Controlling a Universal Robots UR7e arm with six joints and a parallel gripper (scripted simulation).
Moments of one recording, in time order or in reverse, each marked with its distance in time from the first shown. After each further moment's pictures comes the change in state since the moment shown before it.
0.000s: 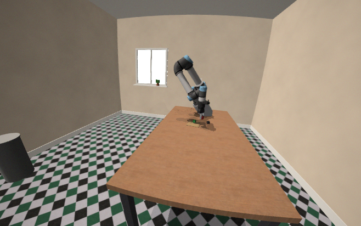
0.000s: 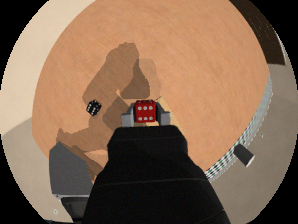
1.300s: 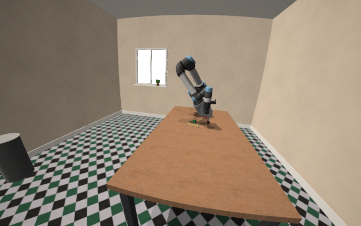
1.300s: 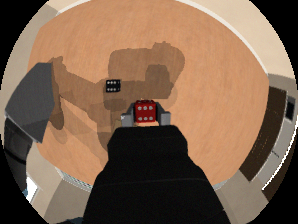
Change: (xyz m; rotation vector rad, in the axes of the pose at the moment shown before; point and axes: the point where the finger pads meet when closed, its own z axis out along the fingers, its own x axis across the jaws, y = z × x) arm -0.065 -0.026 0.005 -0.011 0.010 -0.953
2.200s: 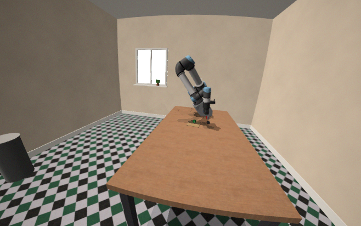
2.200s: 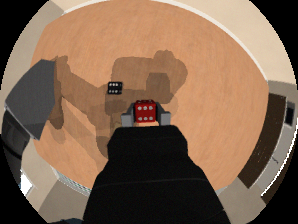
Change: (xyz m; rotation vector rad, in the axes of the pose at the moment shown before) arm -0.002 -0.003 0.001 0.067 -0.004 -0.042
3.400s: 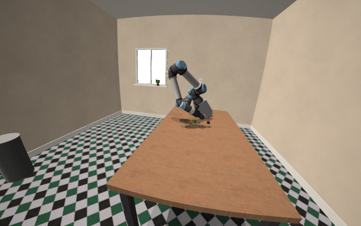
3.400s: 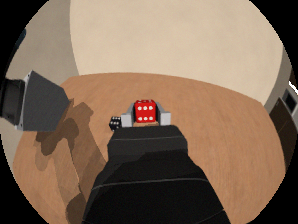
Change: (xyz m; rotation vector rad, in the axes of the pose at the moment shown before) arm 0.002 0.004 0.000 1.004 0.012 0.009
